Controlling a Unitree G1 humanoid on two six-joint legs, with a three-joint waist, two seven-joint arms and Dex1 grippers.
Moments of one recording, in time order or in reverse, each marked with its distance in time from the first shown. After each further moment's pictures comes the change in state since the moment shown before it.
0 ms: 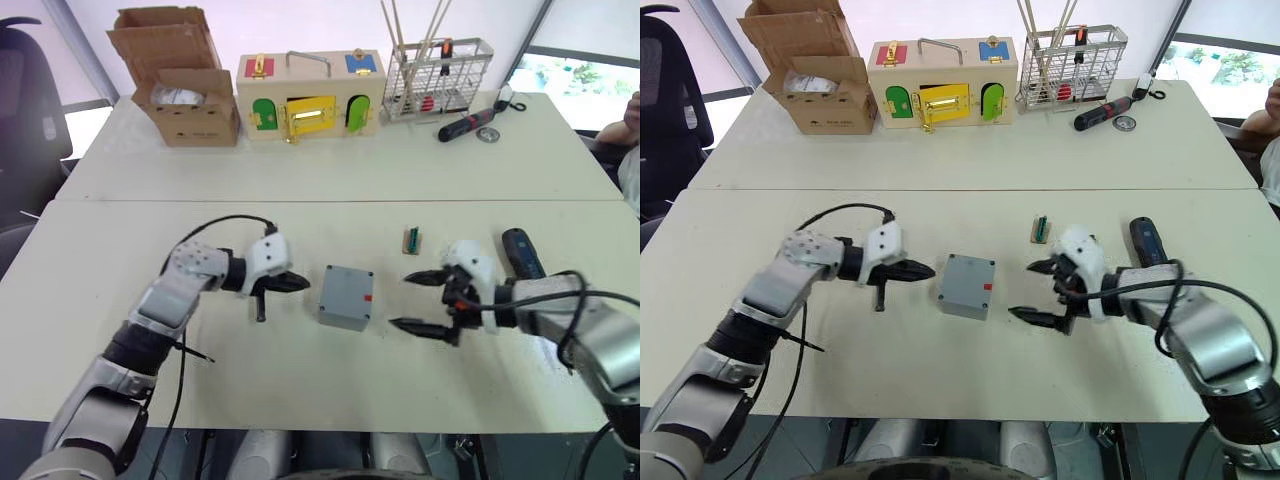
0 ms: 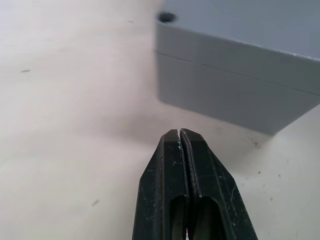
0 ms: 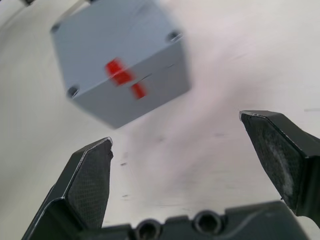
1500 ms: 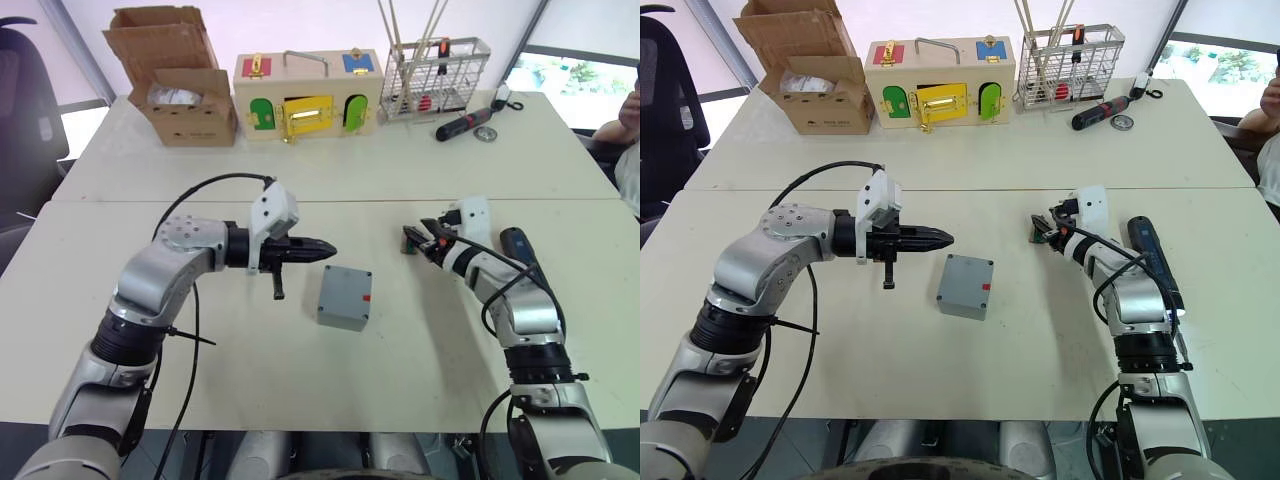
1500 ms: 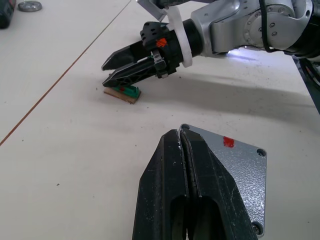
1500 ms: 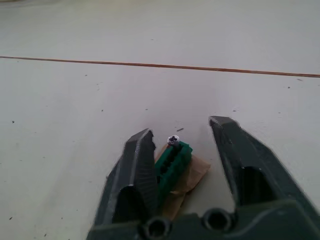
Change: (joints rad) left arm -0.063 -0.010 0.043 -0.251 -0.219 0.229 0.103; right arm -0.241 0.425 0.037 0.623 -0.310 -0.411 -0.432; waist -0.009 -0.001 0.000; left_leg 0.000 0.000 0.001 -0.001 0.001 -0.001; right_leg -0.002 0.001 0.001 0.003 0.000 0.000
